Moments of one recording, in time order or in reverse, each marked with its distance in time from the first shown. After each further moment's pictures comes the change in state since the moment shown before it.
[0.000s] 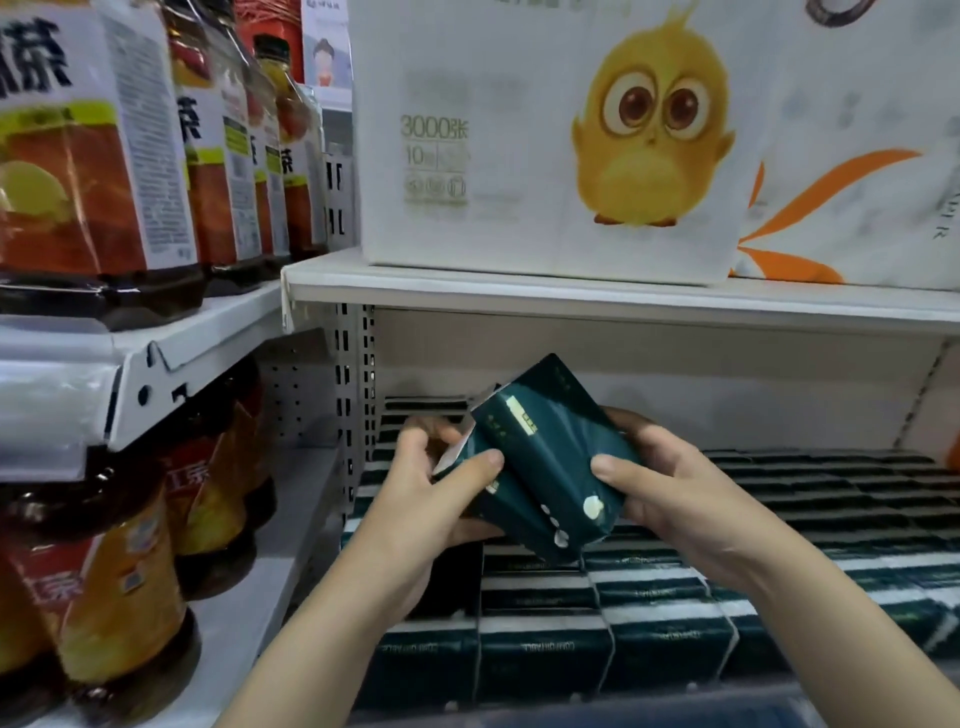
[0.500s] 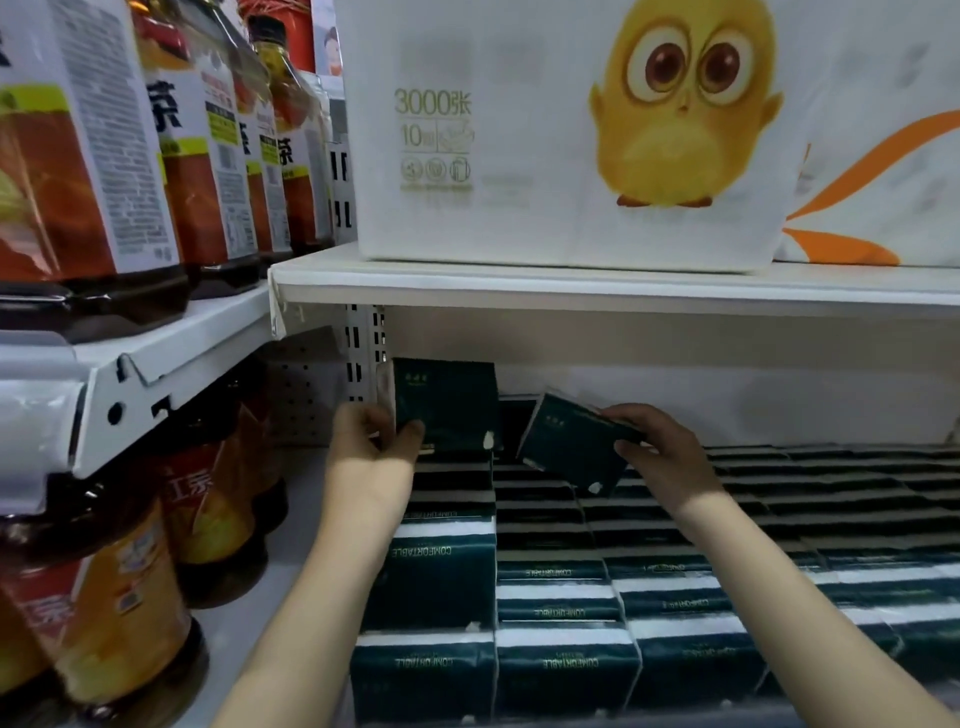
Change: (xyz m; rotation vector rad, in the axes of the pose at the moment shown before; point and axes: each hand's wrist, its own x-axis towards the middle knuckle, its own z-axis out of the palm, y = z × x) left_hand 0.057 -0.016 -0.040 0.418 0.547 0.248; right_hand 0.087 0.076 -0.046 -0.399 0.295 -0.142
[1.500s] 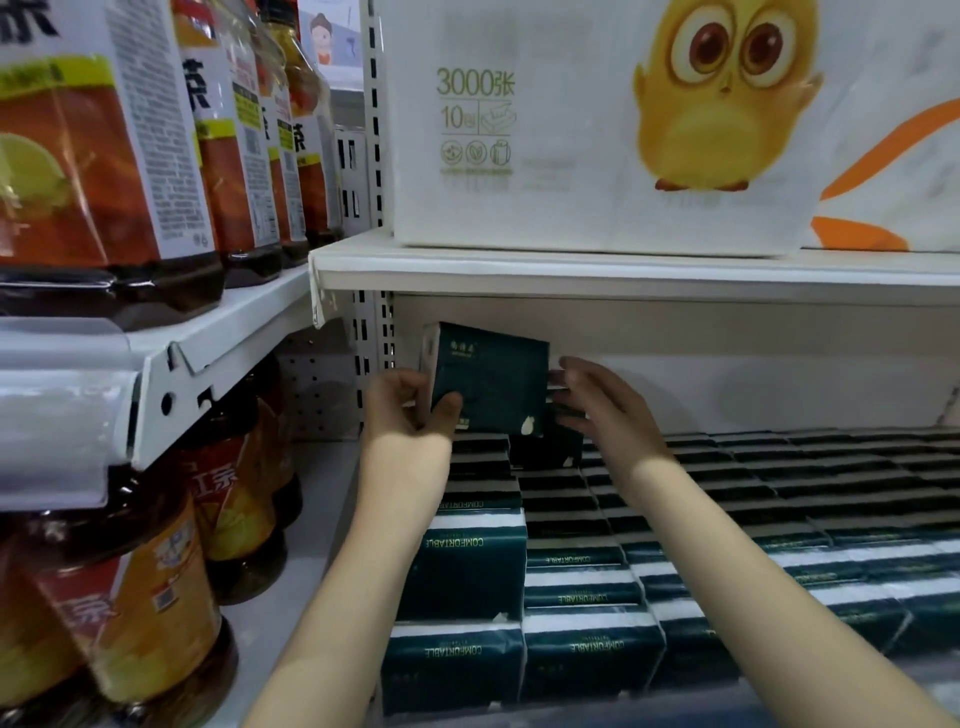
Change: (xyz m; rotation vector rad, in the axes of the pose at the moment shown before) left_hand 0.003 0.005 0.003 -0.178 -0.110 0.120; right_hand -0.001 -0.049 0.062 0.323 -0.014 0.119
